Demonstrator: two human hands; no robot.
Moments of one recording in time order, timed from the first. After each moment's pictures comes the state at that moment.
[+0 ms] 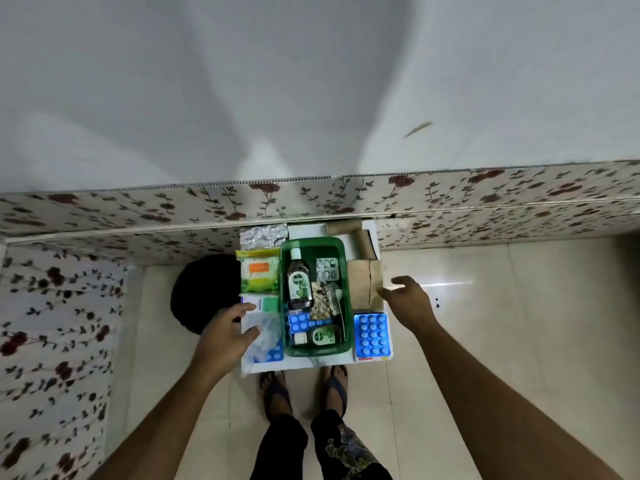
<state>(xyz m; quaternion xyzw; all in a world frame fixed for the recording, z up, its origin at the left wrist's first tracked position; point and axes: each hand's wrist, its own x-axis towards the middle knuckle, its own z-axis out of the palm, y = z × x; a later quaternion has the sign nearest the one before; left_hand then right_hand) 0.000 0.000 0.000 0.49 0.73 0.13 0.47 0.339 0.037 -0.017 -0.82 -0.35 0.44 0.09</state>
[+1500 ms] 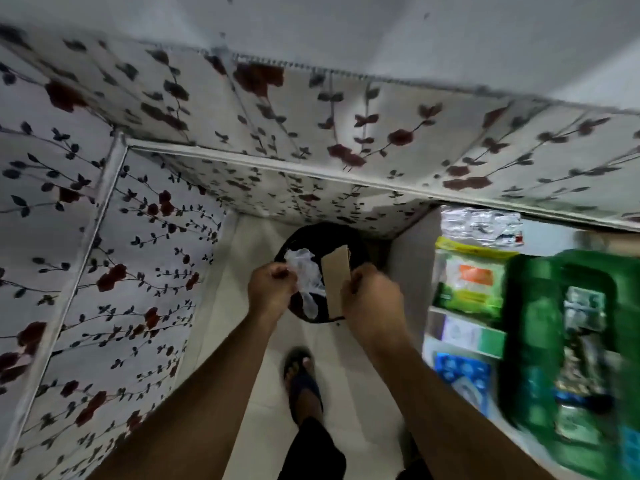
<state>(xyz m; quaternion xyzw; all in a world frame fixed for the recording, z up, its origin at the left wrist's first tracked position) -0.234 0.056 -0.194 0.22 0.82 0.27 0.46 -0.065 0.077 -0.122 -0.70 -0.61 0.37 0.05</state>
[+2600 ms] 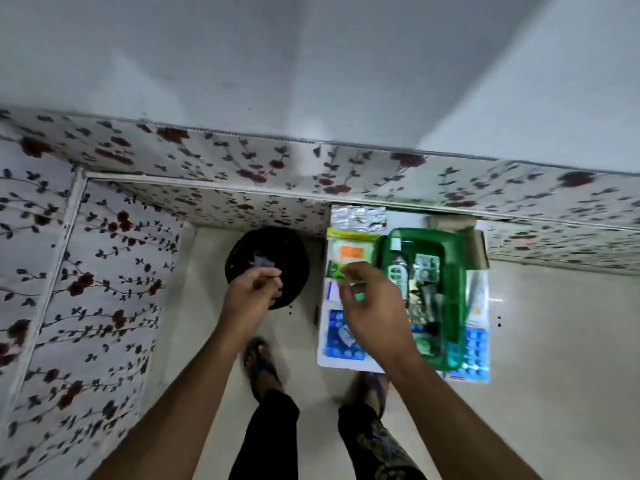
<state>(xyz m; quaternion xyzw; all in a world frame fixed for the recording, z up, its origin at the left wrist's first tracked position) -0.121 0.027 -0.034 0.27 0.75 0.30 0.53 0.079 0.036 0.015 -0.66 -0.59 0.40 0.21</state>
